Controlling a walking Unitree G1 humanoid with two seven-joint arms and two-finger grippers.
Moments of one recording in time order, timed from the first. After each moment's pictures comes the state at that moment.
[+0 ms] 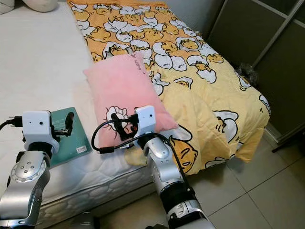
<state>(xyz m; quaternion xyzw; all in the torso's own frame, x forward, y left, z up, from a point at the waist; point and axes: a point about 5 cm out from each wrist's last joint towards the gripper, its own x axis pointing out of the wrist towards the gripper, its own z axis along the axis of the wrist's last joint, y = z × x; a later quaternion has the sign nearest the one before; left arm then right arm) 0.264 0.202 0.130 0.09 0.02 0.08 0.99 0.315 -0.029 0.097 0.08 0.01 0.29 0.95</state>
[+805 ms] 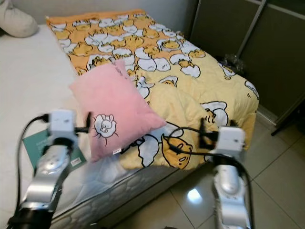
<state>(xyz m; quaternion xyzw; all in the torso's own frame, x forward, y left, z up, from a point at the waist) 0.289 0.185 0.106 0.09 0.02 0.08 0.99 0.252 -0.208 0.105 -0.06 -0.06 -0.08 0.99</state>
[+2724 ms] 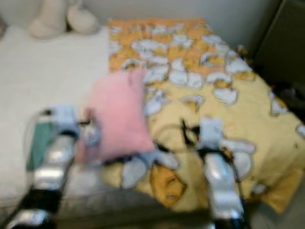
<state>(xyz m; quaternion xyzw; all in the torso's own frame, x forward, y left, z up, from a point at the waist) 0.324 0.164 0.100 0.05 0.03 0.05 1.00 0.277 -0.187 0.092 -0.05 0.02 0.02 1.00</state>
